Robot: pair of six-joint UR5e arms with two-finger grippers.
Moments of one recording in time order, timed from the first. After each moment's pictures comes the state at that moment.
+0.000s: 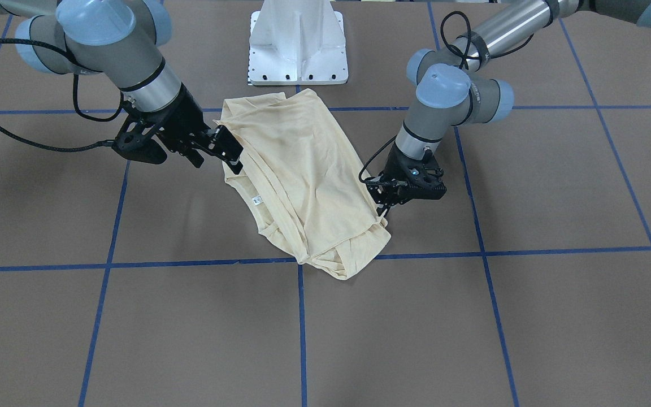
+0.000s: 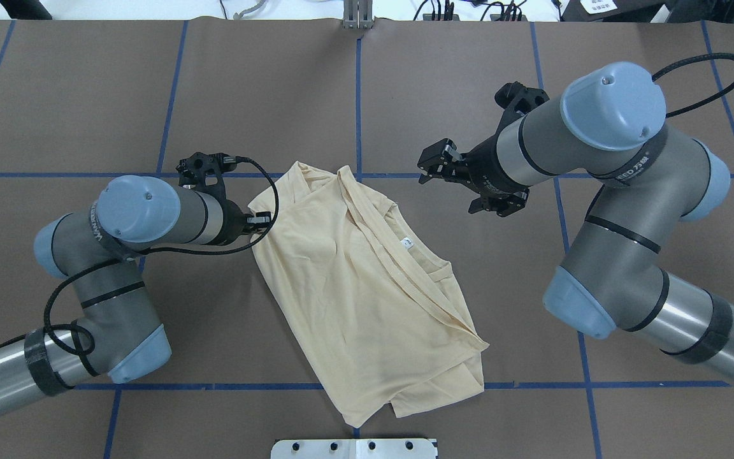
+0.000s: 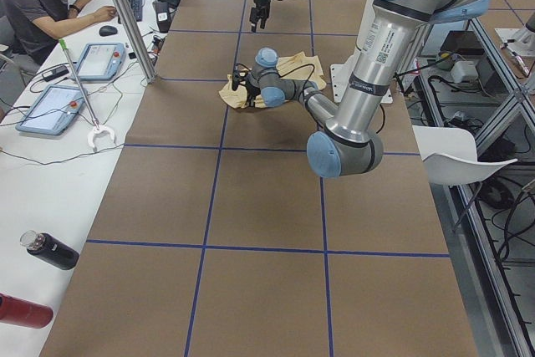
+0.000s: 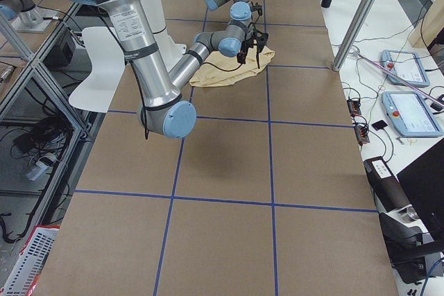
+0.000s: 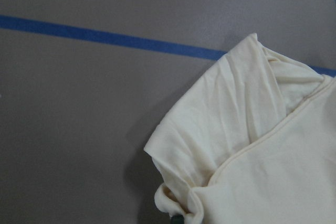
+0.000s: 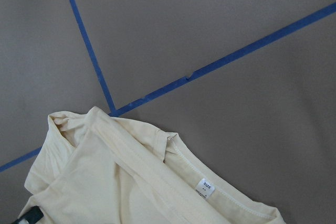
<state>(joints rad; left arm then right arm) -0.60 -2.08 -1.54 -2.14 -1.75 -1.29 0.70 -1.11 1.86 -1.27 2.02 1.64</state>
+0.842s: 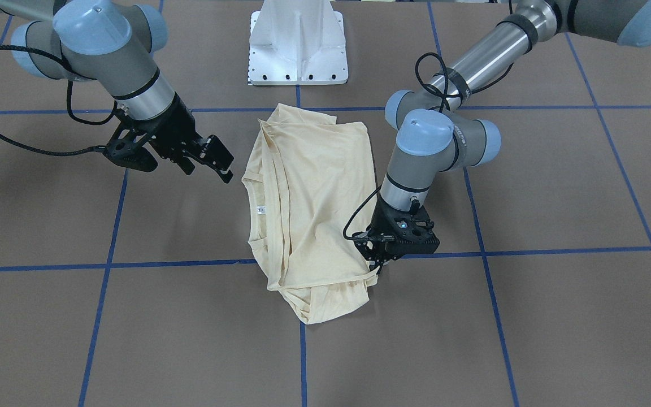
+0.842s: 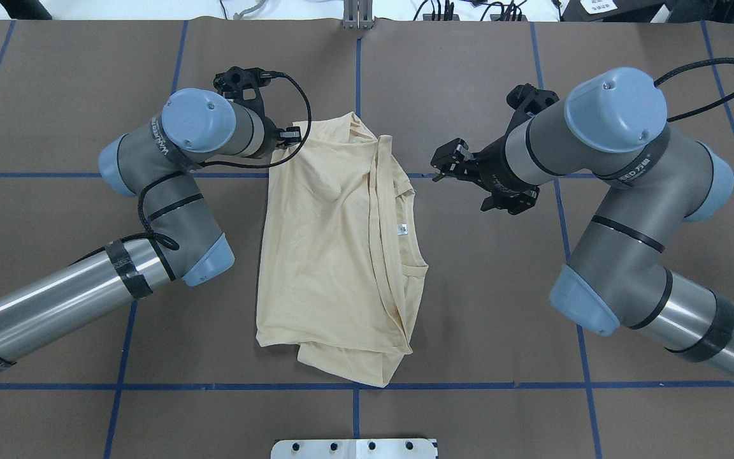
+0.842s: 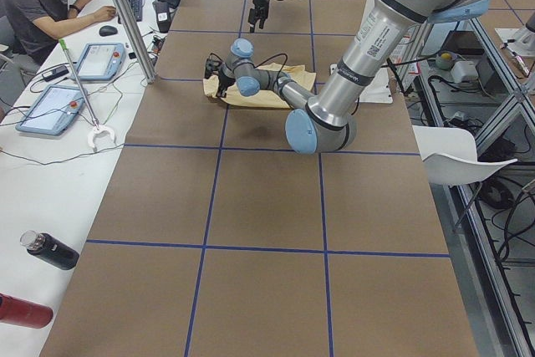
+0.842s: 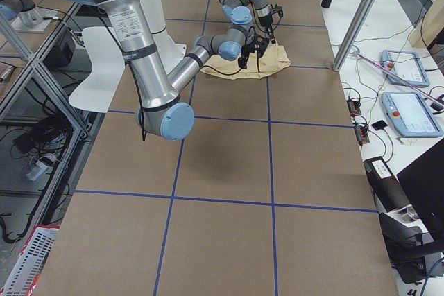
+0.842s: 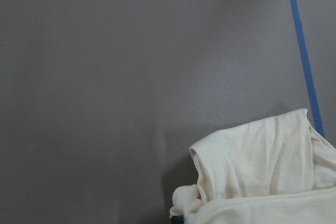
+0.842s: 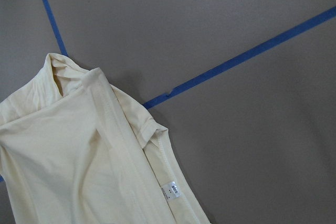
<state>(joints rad) -0.68 -2.29 -1.26 -2.22 -1.67 -1.24 0.70 -1.14 1.85 -1.27 1.99 1.64</state>
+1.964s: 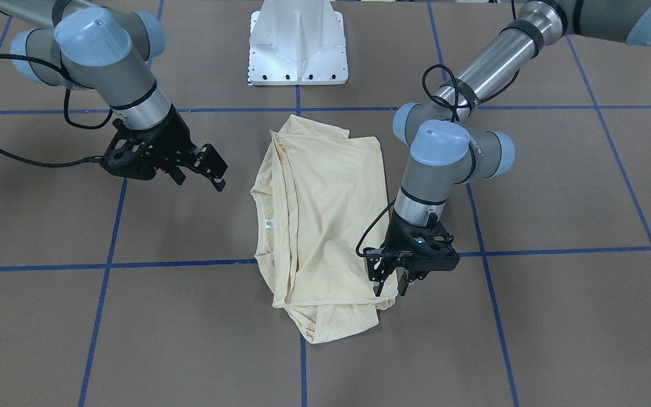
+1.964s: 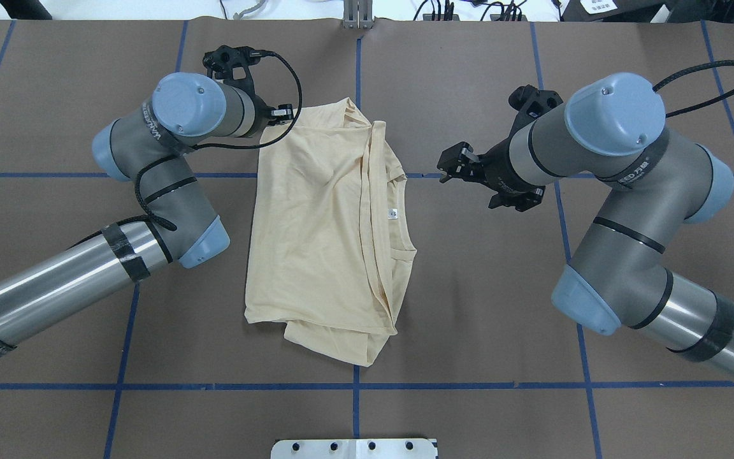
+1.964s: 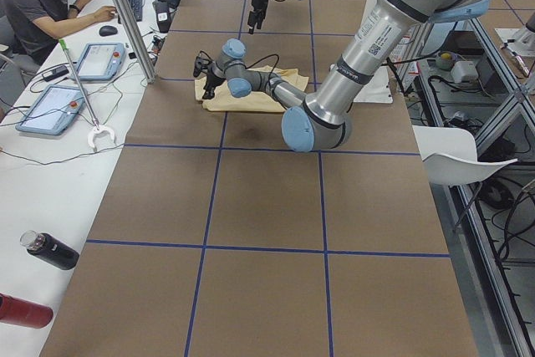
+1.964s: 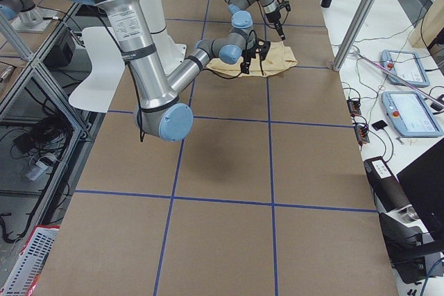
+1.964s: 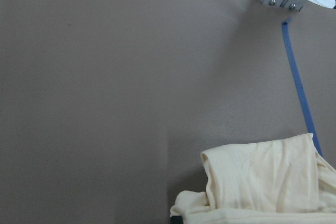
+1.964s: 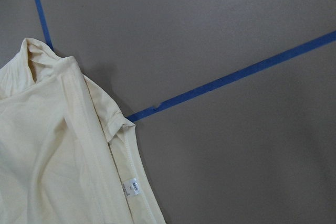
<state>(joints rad) -0.74 -2.30 -1.24 -2.26 -1.64 -1.21 0.70 -1.15 1.83 -1.27 1.95 1.52</state>
